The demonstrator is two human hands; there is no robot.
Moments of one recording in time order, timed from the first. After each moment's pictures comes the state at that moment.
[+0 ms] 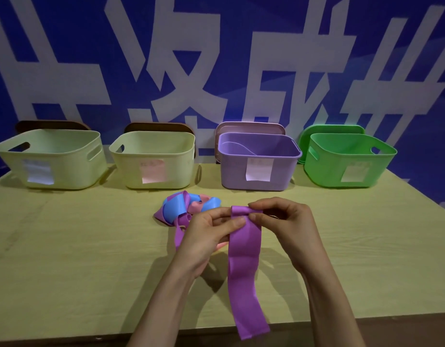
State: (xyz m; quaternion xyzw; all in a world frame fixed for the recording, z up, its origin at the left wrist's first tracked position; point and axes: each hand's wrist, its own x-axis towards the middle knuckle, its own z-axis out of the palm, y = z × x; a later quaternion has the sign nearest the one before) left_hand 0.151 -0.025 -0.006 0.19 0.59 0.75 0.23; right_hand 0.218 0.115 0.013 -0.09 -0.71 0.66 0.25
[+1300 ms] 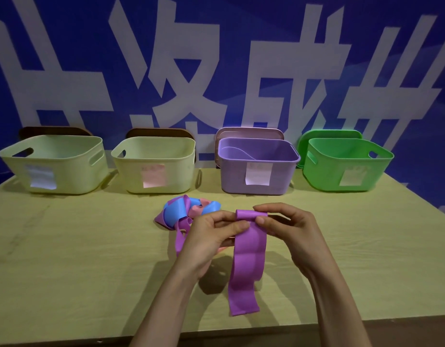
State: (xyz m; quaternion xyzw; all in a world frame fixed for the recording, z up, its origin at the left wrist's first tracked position) left_hand 0.154 -0.022 0.000 0.17 0.60 0.75 0.23; right_hand 0.229 0.124 0.010 -0.06 -0.68 0.70 0.21
